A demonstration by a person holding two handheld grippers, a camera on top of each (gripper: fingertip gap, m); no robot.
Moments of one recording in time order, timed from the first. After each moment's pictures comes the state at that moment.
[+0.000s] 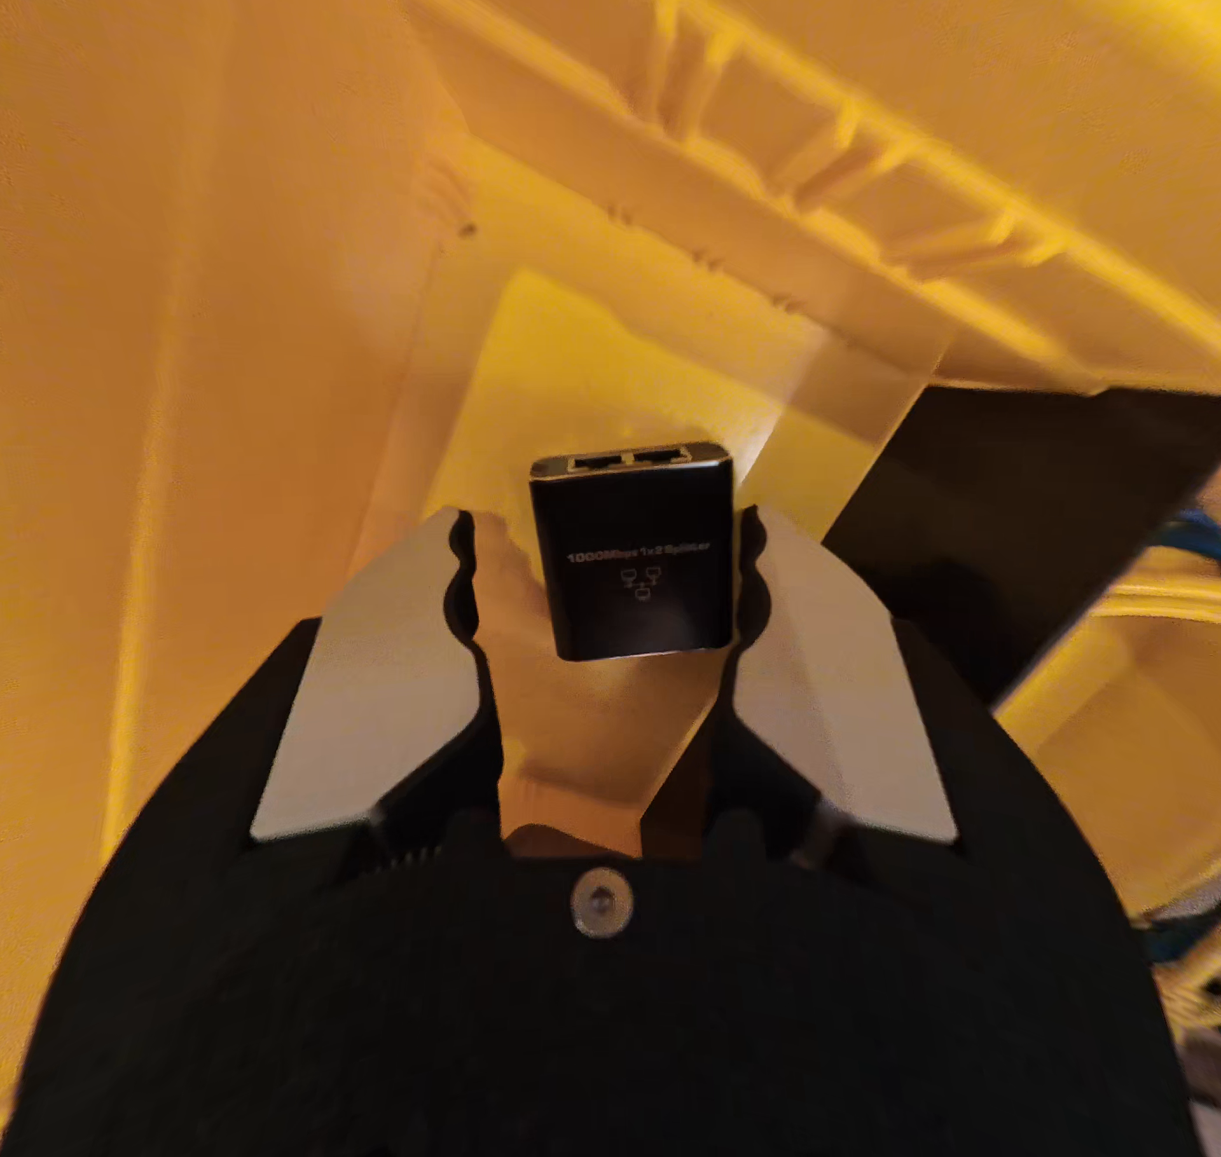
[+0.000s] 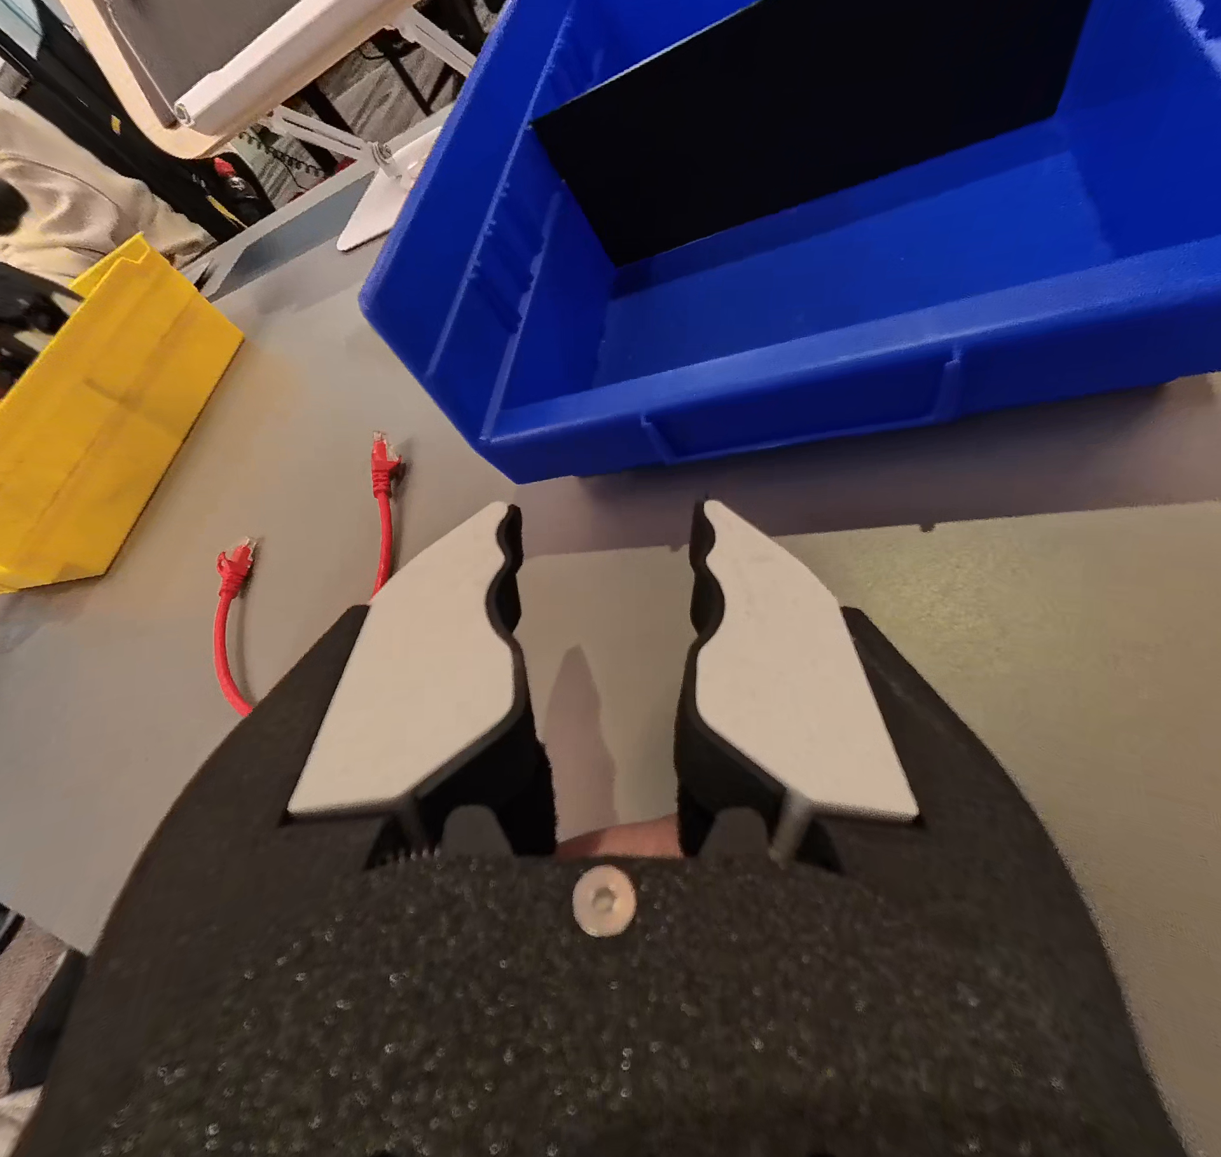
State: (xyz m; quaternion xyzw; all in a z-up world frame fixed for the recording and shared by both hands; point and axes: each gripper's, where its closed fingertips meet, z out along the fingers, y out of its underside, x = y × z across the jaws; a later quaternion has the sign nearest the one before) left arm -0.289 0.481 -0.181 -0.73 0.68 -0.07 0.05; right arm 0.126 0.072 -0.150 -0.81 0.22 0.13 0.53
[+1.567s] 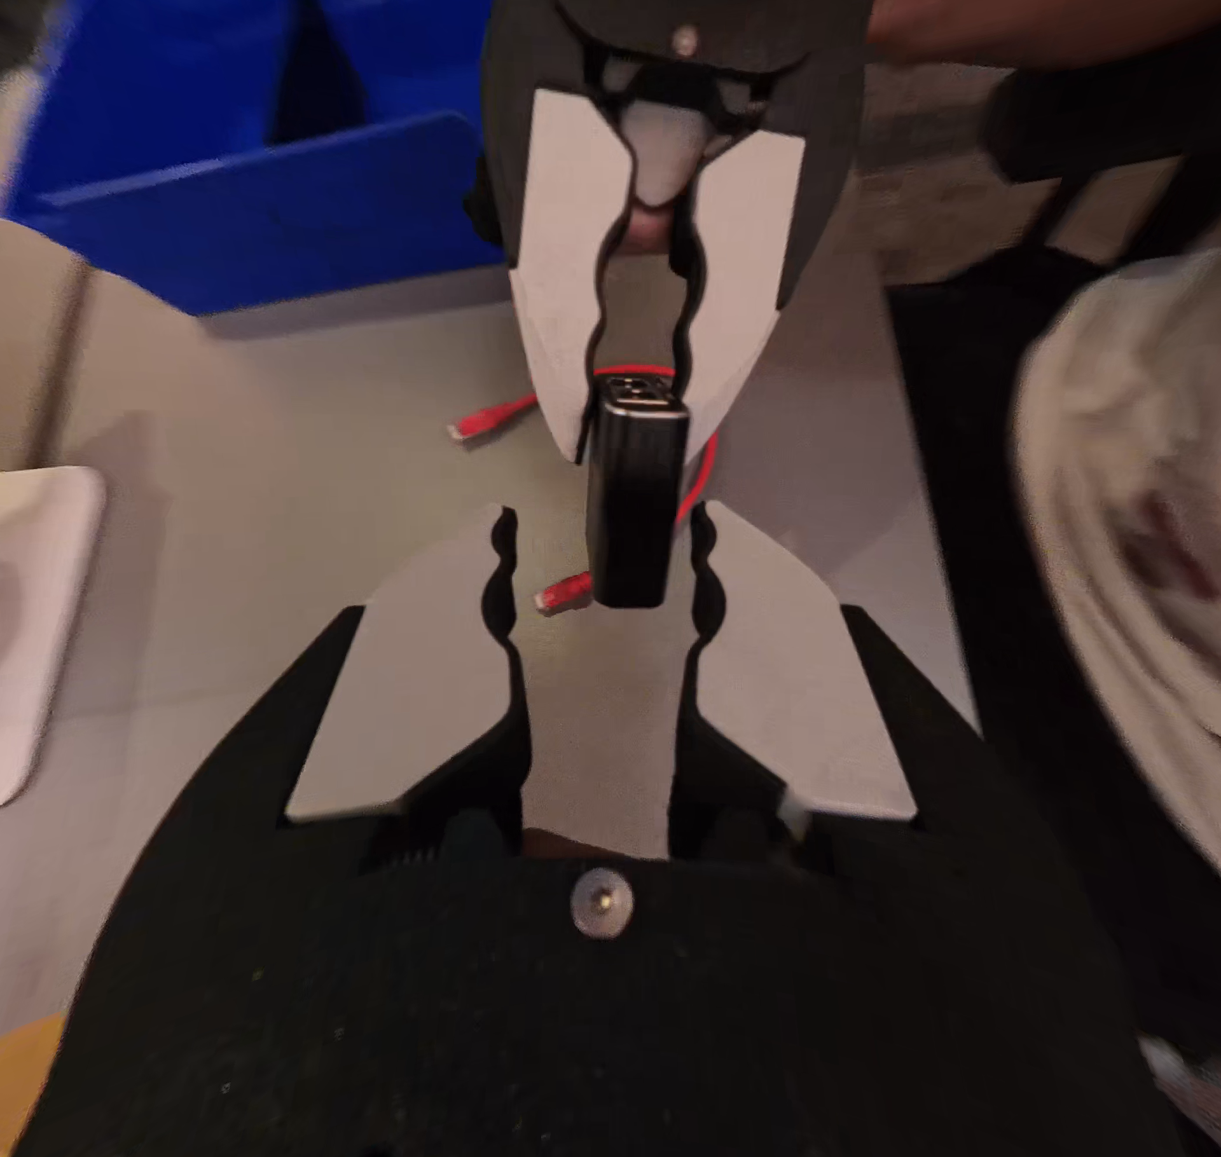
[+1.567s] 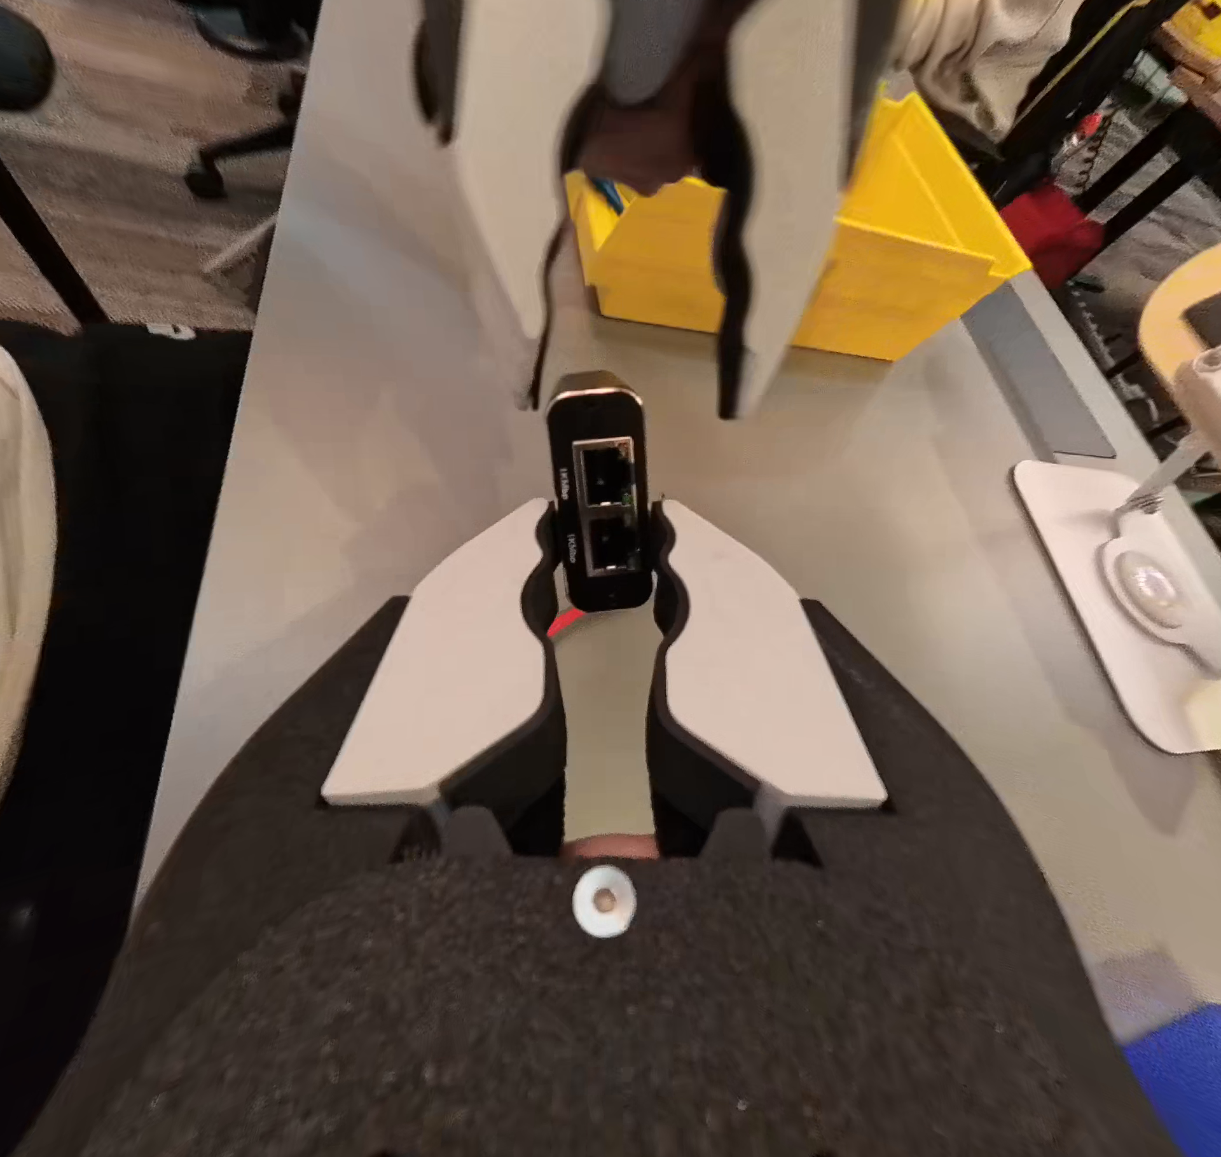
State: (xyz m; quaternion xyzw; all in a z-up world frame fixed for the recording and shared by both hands) left arm -0.133 0.145 -0.063 -0.46 0.79 -0.30 0.28; right arm -0.123 0.140 -0.078 -0.70 -0.50 0.14 0.49
